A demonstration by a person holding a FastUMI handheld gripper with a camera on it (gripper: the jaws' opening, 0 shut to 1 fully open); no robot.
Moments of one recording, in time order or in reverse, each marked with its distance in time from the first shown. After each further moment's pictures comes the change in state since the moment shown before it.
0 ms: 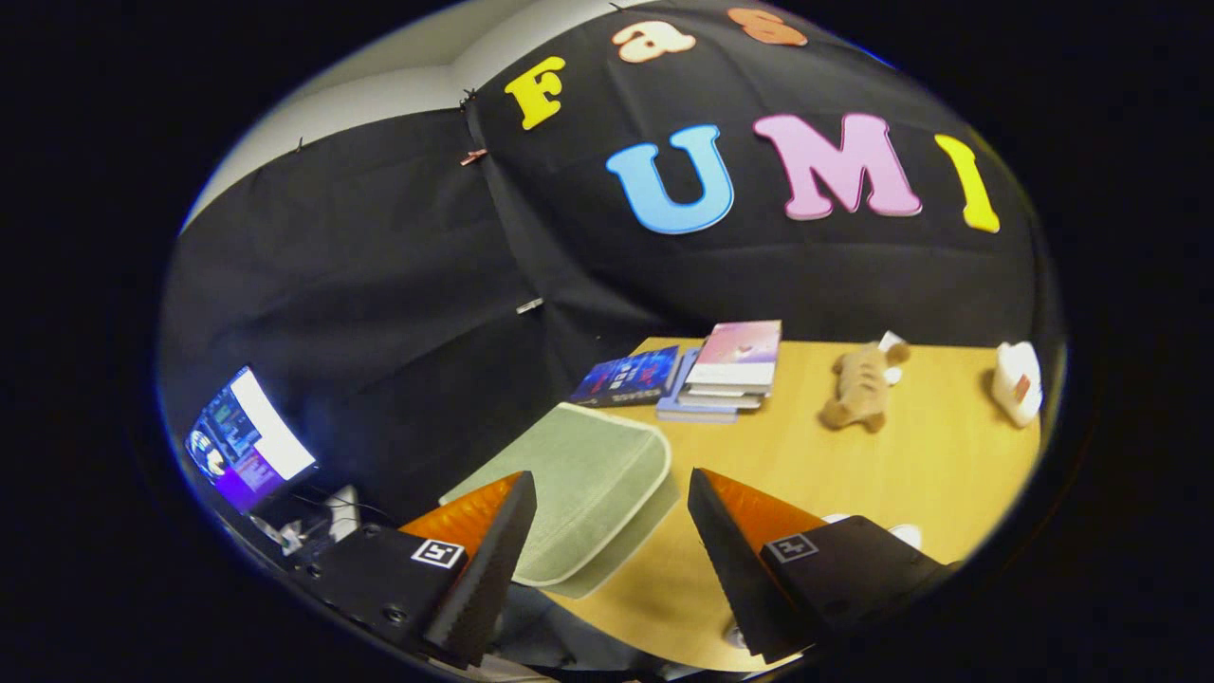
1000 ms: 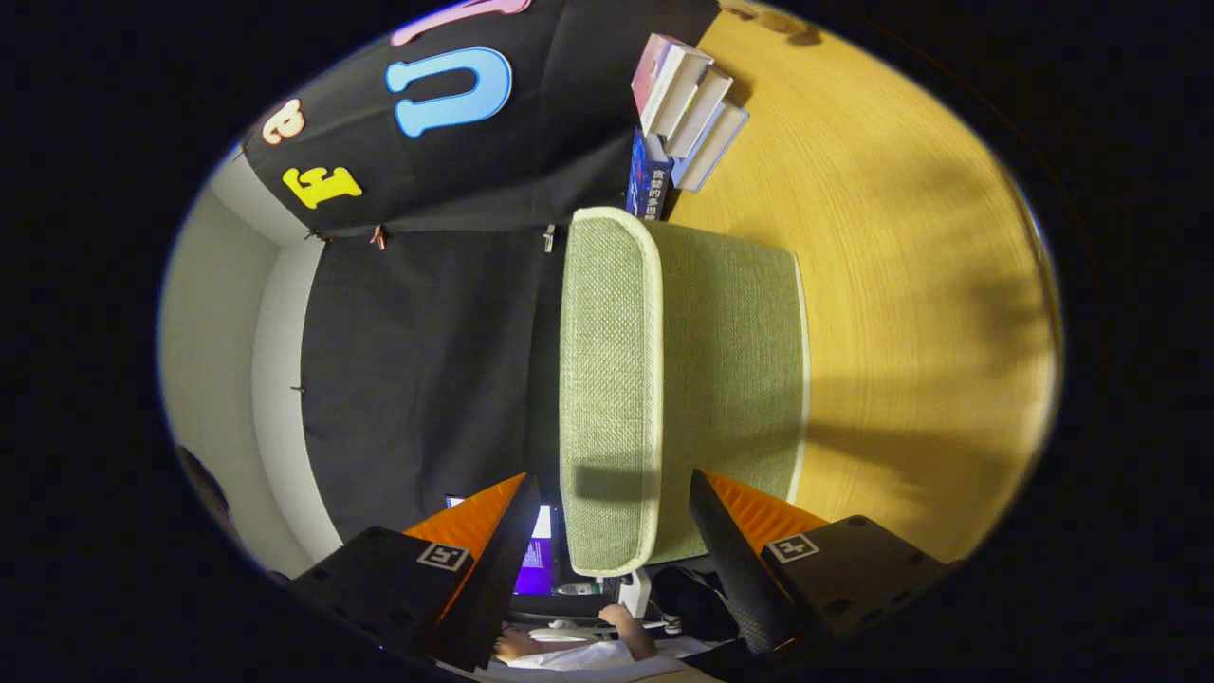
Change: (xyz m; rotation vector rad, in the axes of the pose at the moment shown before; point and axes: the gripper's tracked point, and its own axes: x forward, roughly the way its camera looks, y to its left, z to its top) arm 0.097 0.000 -0.125 0.929 0.366 0.474
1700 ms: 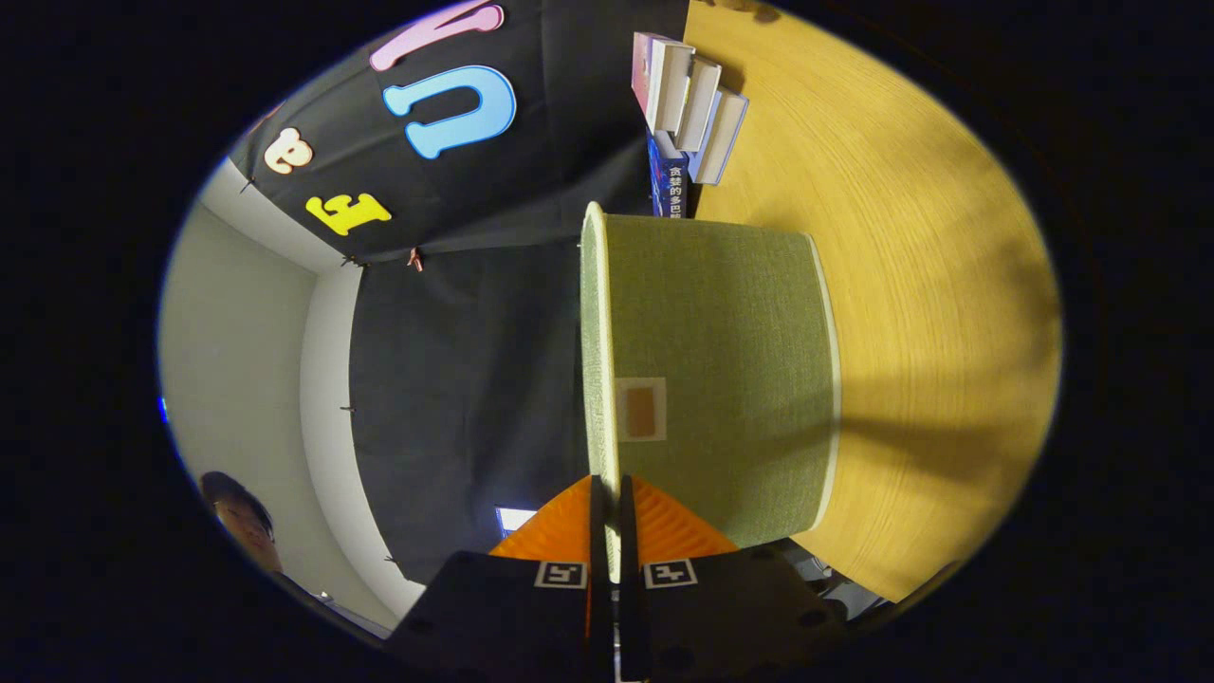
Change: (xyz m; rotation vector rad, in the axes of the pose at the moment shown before) arm -0.009 0.020 0.002 0.051 -0.038 0.151
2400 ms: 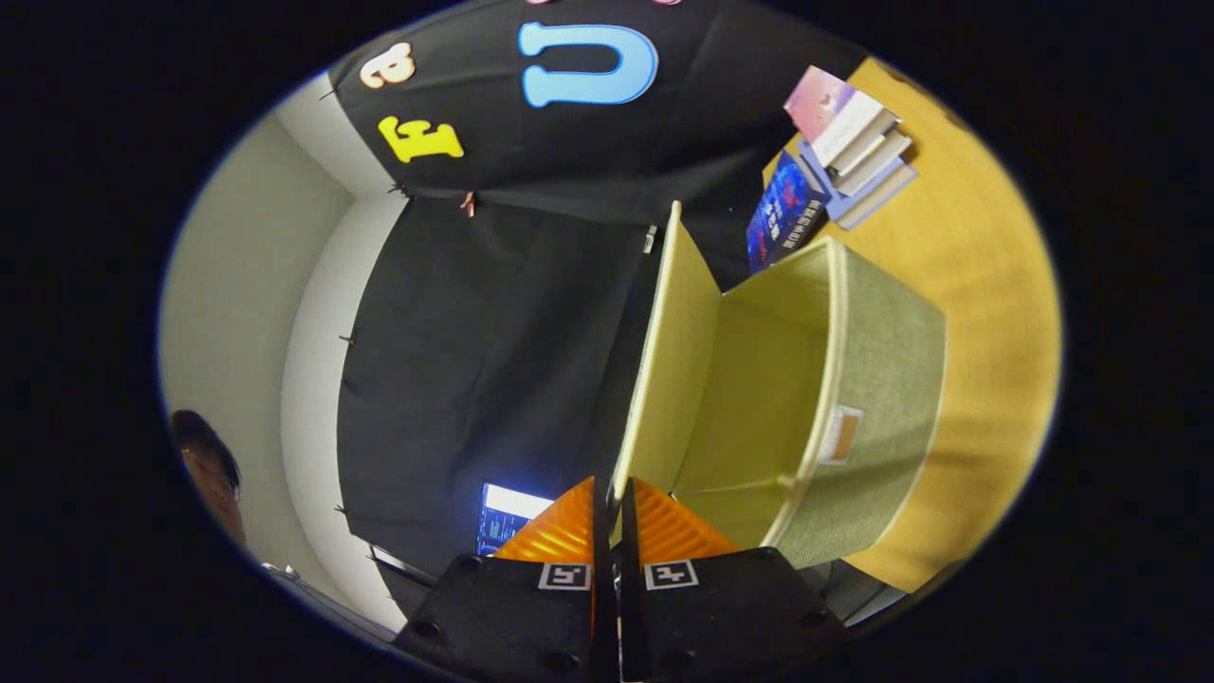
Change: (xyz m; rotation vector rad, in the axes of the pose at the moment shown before) arm 0.046 0.117 -0.016 -0.309 0.032 -0.016
